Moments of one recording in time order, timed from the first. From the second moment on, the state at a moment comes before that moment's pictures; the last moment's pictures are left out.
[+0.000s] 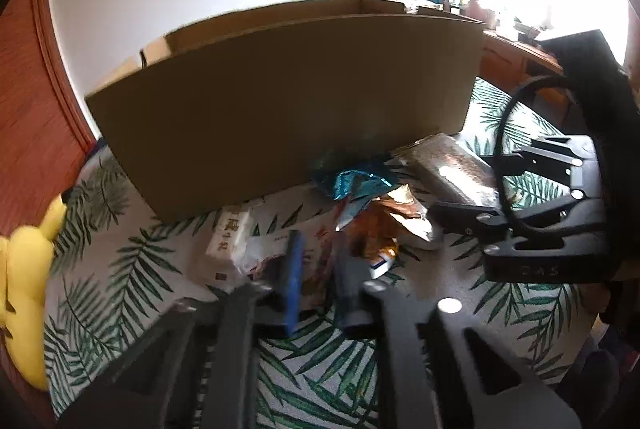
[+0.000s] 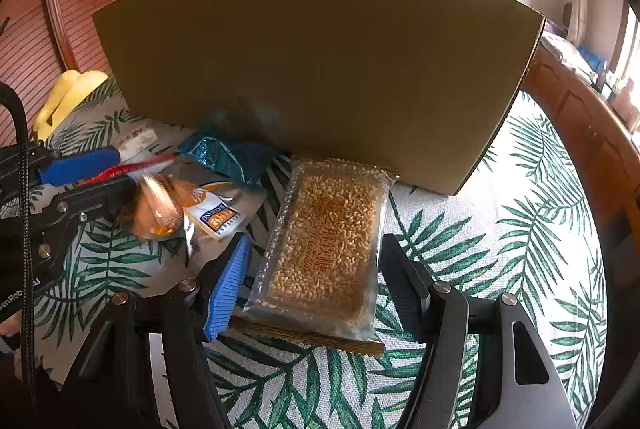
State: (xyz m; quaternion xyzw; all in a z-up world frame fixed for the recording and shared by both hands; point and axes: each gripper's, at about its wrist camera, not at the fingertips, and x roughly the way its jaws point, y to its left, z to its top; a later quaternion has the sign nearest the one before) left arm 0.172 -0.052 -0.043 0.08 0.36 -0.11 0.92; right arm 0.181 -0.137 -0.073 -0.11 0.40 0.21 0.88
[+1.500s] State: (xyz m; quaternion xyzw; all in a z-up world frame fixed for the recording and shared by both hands) left arm 0.123 -0.051 0.053 0.03 0.25 -0.14 0.96; right arm 0.168 -0.159 -0.063 -0.09 0.40 0.21 0.89
